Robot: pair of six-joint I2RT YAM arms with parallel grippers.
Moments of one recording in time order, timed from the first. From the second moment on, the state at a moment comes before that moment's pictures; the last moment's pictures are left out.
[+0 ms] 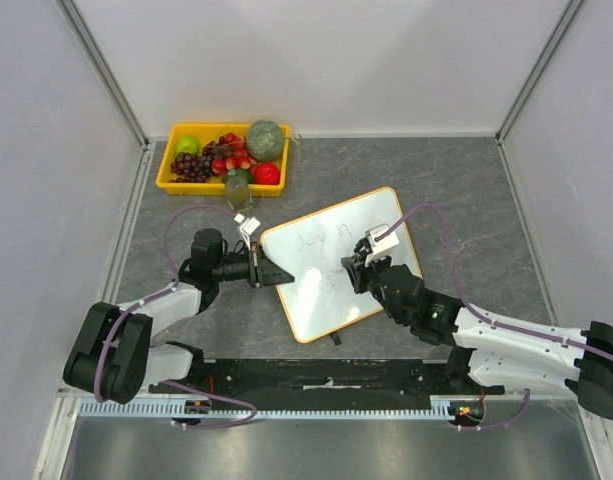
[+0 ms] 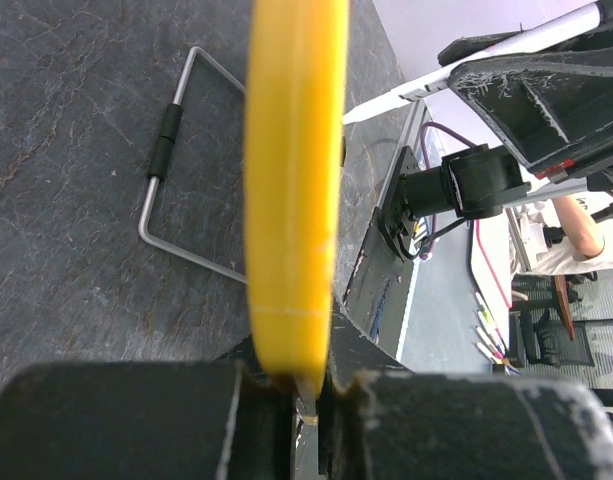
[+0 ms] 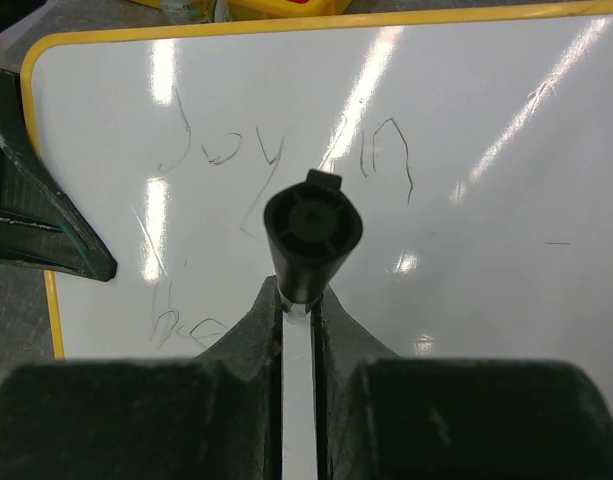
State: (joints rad) left arm -0.29 1.26 0.37 0.47 0.98 -0.58; right arm 1.06 0.97 0.51 0.22 0.53 0.28
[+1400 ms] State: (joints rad) left arm -0.29 1.26 0.37 0.48 0.98 -0.58; right arm 1.06 0.97 0.45 0.24 0.55 0.30
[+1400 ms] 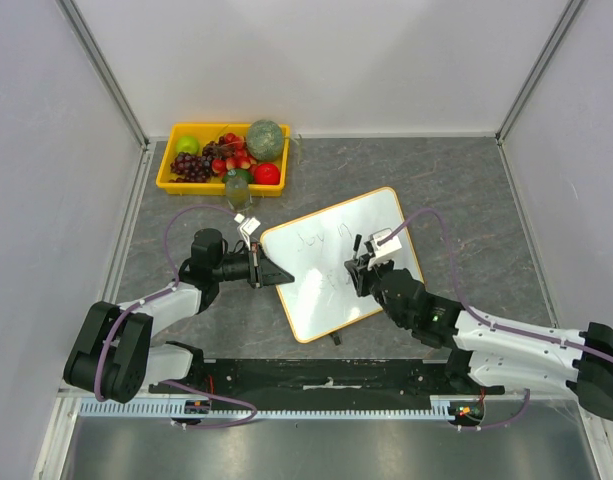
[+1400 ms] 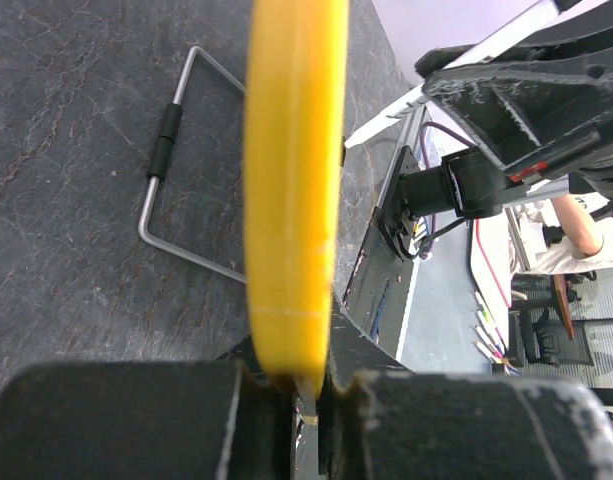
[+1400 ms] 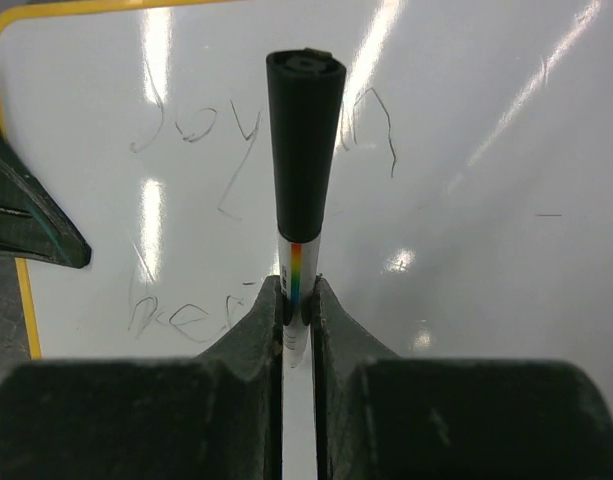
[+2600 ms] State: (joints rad) left arm -0.67 0.74 0.58 -0.02 0.37 -0.51; right arm 1.06 0.83 0.57 0.22 0.35 0.39
